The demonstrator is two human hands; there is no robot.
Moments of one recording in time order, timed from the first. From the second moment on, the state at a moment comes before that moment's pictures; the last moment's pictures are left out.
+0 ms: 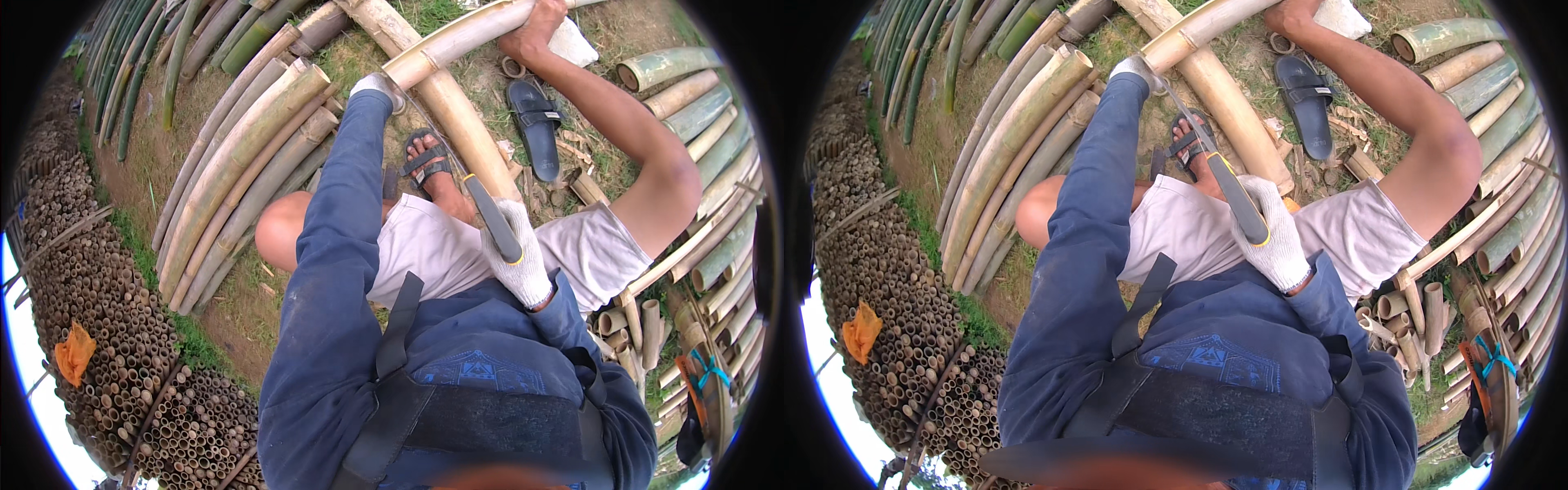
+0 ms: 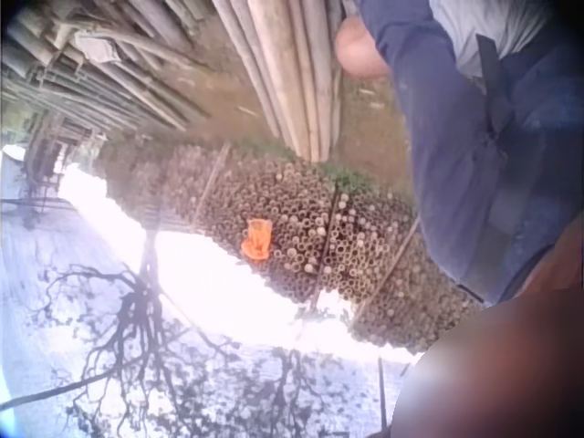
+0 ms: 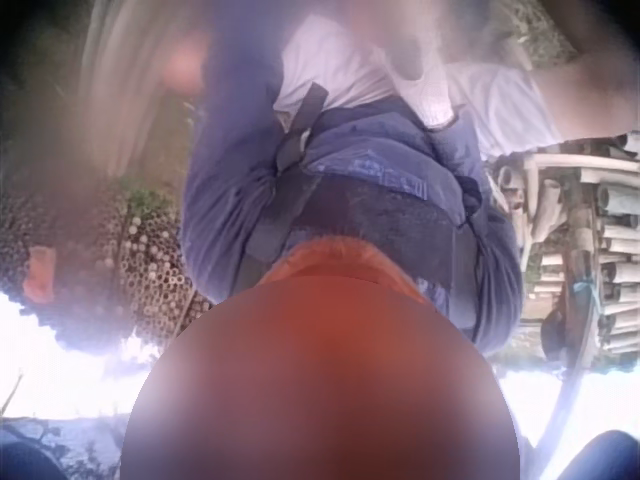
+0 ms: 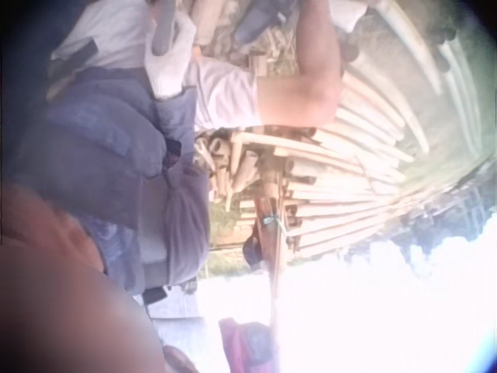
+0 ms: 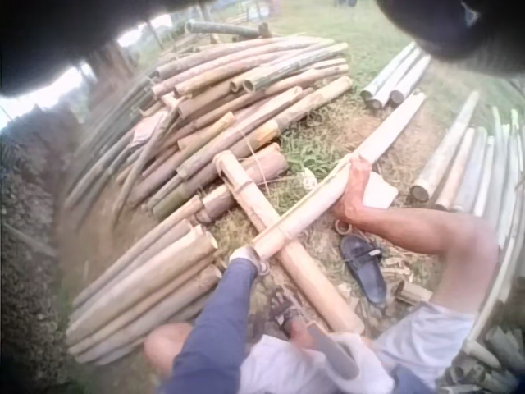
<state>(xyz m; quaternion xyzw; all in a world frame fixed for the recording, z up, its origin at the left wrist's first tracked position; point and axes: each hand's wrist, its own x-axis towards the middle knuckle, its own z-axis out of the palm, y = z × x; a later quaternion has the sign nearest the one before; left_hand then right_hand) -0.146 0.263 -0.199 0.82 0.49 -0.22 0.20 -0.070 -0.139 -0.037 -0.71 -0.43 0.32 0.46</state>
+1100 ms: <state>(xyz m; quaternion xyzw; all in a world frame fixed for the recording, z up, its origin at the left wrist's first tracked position) -0.144 0.283 -0.197 0.82 0.42 -0.32 0.24 -0.075 -0.147 -0.029 -0.71 -0.42 0.33 0.46</state>
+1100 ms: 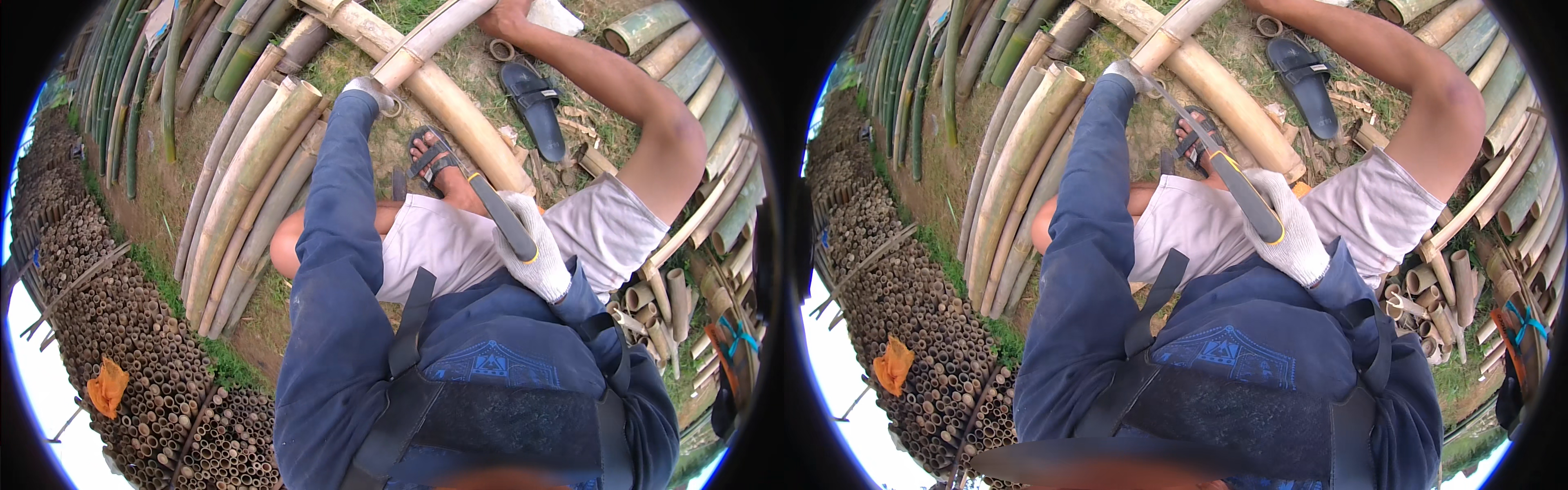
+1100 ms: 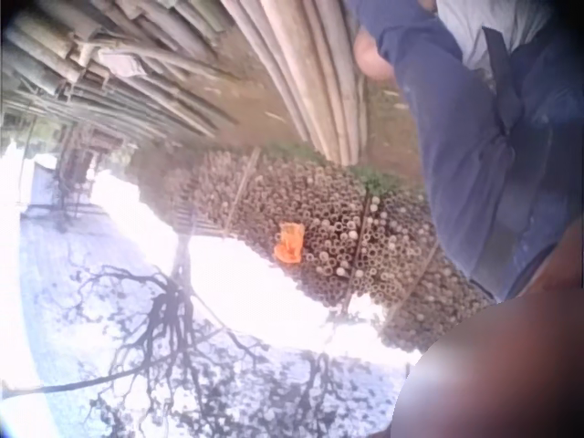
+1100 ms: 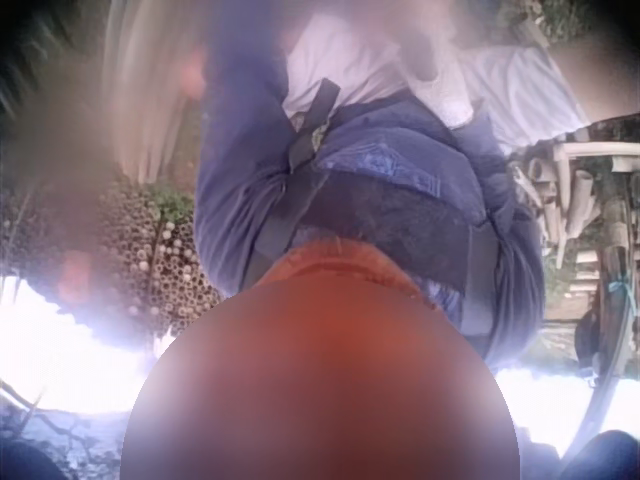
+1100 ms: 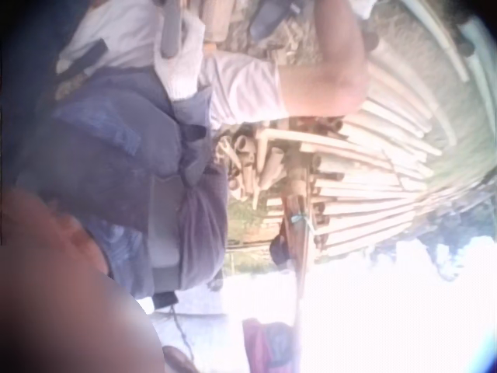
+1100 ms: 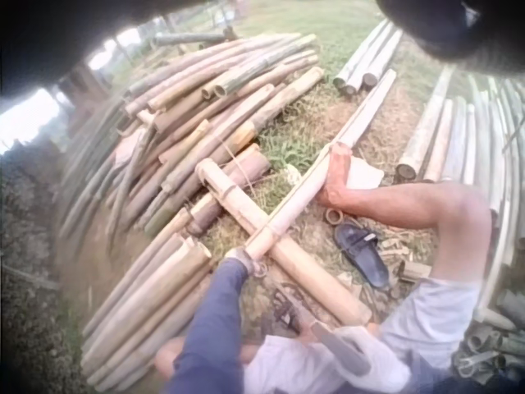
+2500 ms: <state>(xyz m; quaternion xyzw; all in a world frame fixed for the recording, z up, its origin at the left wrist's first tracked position) -0.147 0.279 -0.206 0.89 0.36 -0.26 0.08 -0.059 -0.139 -0.042 -0.68 -0.46 0.34 0.46</state>
